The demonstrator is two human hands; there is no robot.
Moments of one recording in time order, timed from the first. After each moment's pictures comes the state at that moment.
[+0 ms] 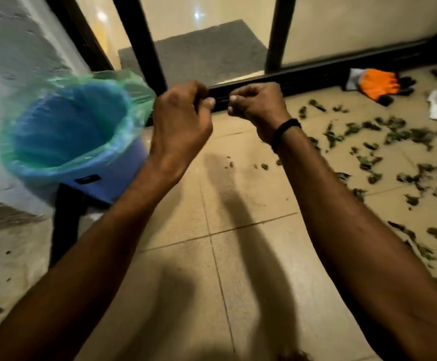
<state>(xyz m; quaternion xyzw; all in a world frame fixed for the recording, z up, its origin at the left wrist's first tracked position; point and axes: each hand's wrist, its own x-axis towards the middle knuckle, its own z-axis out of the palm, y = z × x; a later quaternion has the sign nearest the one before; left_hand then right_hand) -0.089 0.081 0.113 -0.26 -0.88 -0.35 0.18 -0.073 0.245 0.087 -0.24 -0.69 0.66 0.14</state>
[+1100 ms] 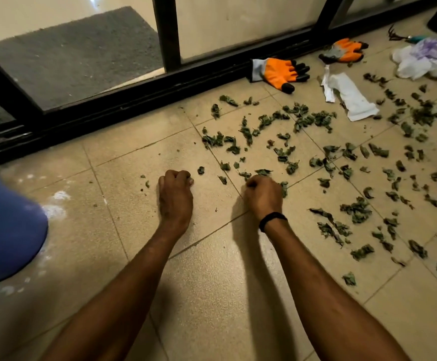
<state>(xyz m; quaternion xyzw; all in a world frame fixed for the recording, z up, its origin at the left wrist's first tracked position) -0.051 0.218 -0.117 -0.26 -0.92 -0.29 -0.02 0.082 0.358 -0.073 -0.53 -0.80 0.28 0.09</state>
